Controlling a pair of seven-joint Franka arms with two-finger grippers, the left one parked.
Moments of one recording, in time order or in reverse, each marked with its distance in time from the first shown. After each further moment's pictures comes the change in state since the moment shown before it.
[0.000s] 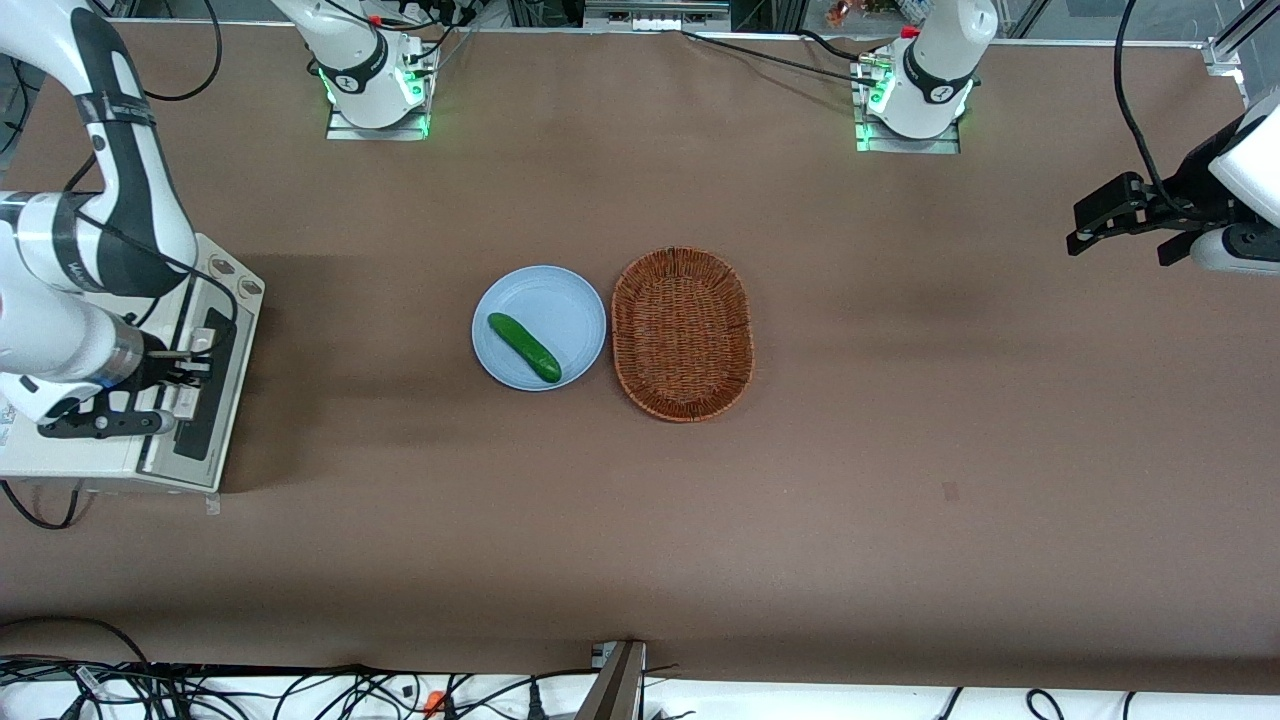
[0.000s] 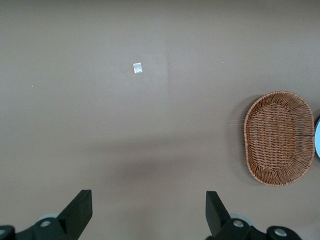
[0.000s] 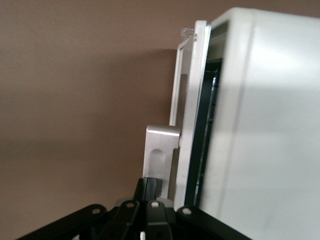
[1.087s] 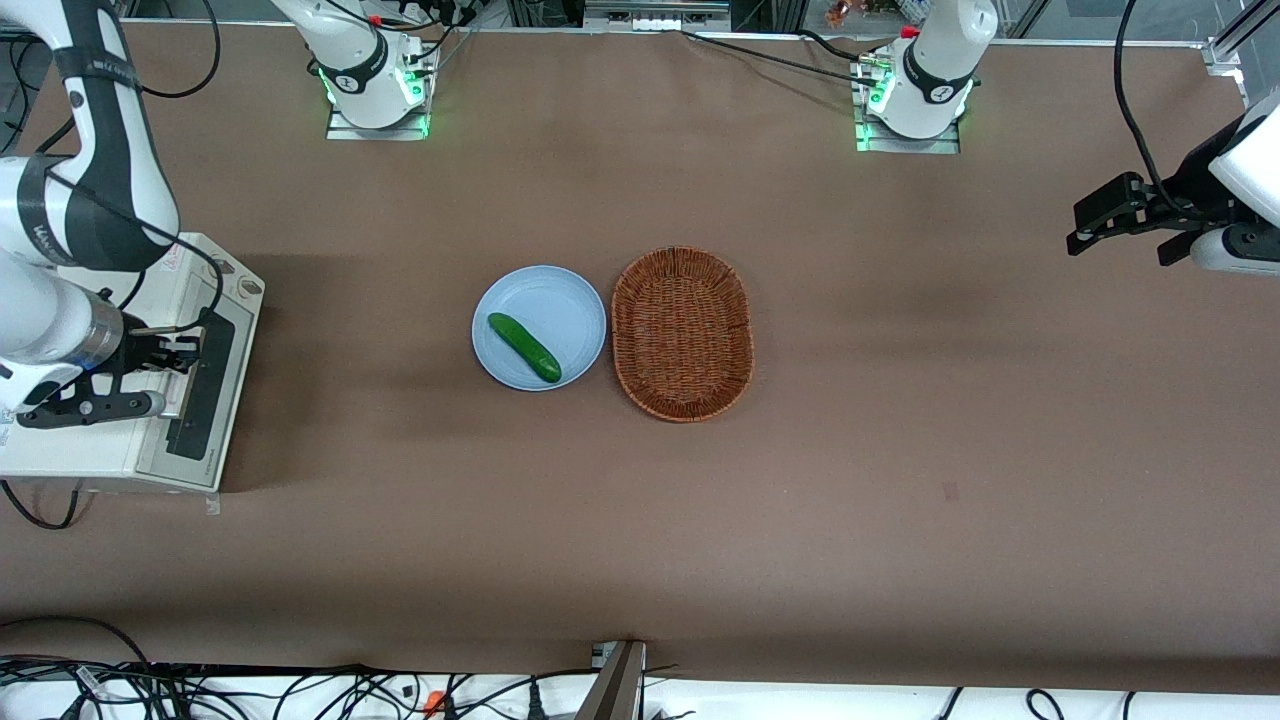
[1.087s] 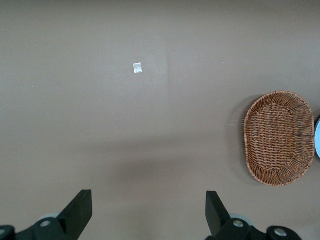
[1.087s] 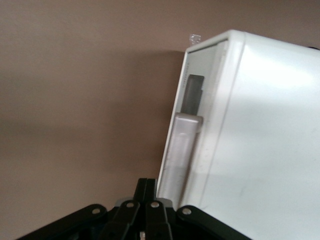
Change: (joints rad) arm -0.026 -0.051 0.016 0.050 0.004 -0.105 -0.154
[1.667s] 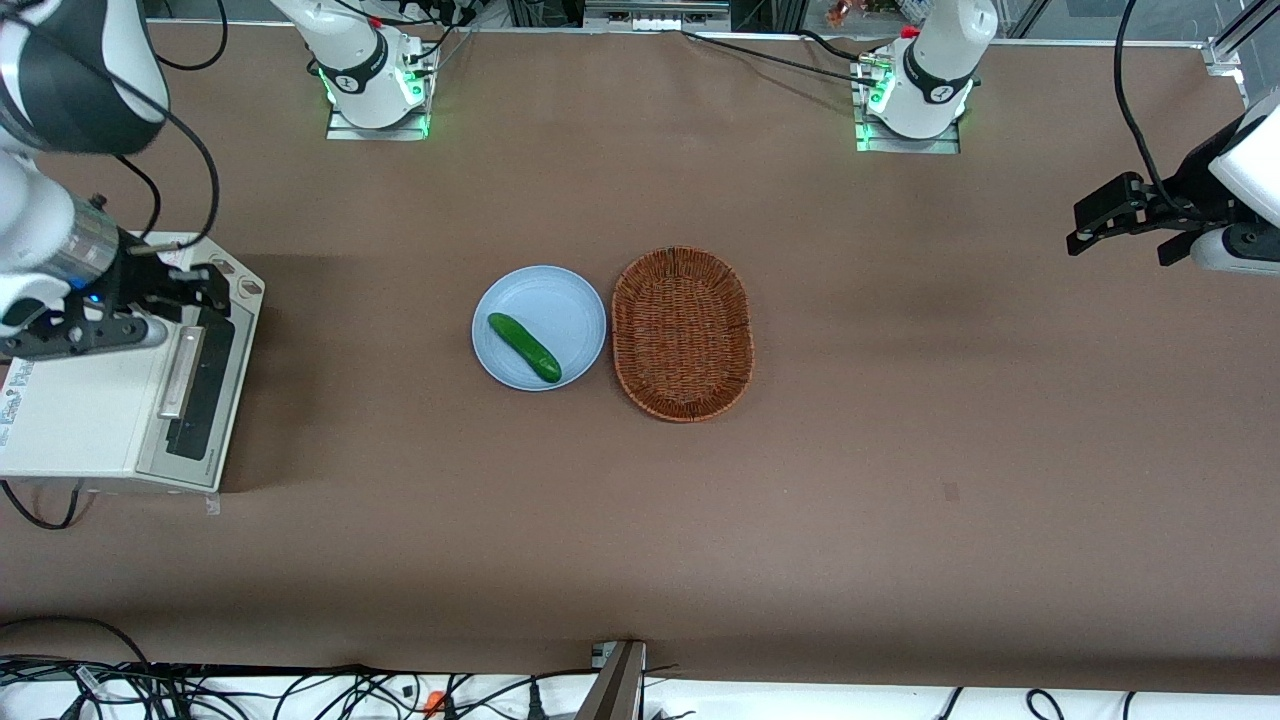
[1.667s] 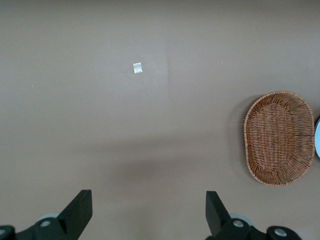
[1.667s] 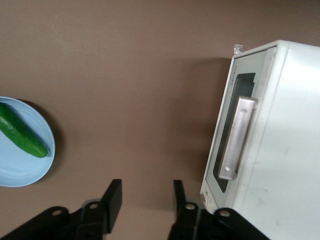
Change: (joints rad) arm 0.066 -0.168 0.044 0.002 0.162 -0.126 0.056
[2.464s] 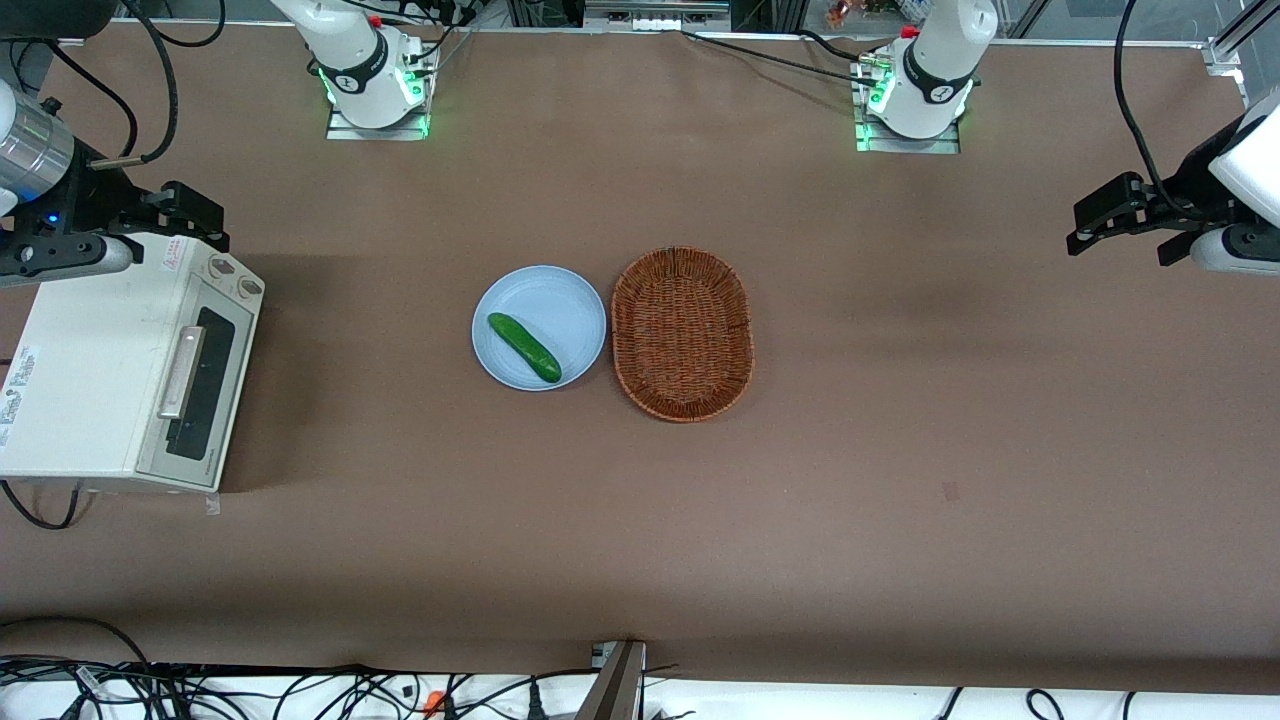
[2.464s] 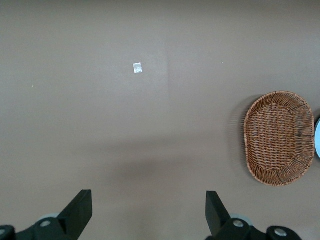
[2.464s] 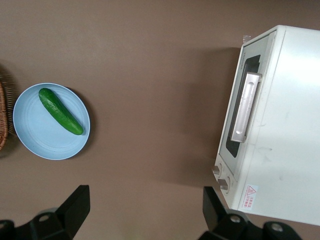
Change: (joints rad) arm 0.004 -0.166 0.000 0.032 0.109 -0.175 0.001
